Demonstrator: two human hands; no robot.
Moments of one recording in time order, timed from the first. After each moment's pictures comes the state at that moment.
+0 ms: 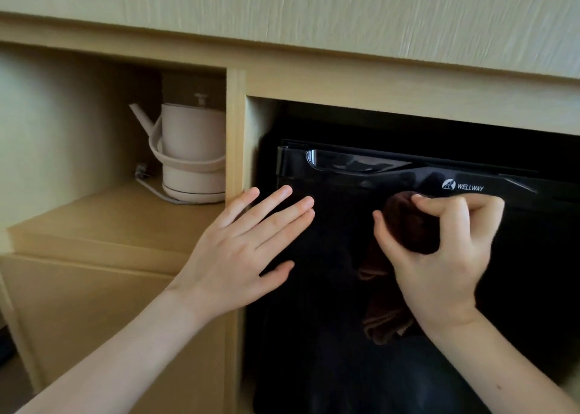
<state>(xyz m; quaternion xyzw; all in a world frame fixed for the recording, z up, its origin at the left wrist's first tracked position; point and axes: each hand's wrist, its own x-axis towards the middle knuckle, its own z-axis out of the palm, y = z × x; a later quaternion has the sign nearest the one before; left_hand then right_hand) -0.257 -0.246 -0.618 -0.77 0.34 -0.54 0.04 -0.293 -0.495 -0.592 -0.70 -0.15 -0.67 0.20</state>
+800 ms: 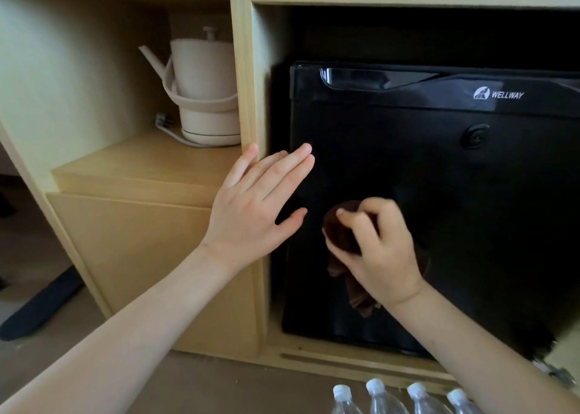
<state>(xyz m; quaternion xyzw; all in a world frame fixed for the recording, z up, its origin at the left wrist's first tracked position) -0.276 -0.249 -0.649 -0.81 0.29 -0.51 -0.04 -0.286 -0.461 -0.695 -0.77 -0.29 -0.55 0.12</state>
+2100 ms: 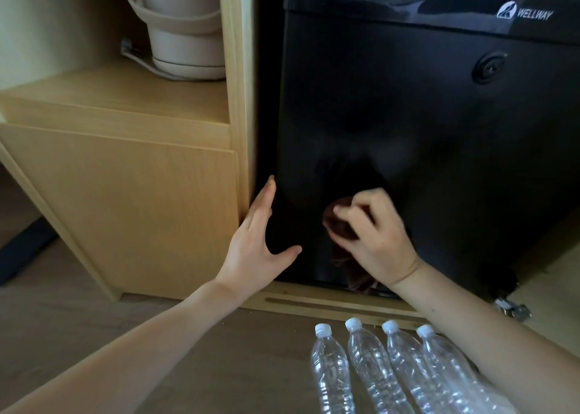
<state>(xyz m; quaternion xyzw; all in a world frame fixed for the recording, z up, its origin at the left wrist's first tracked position) -0.308 -0.270 -0.782 -0.85 0.19 -0.17 -0.46 -0.300 -0.489 -0.747 -0.81 -0.34 -0.47 0.11</state>
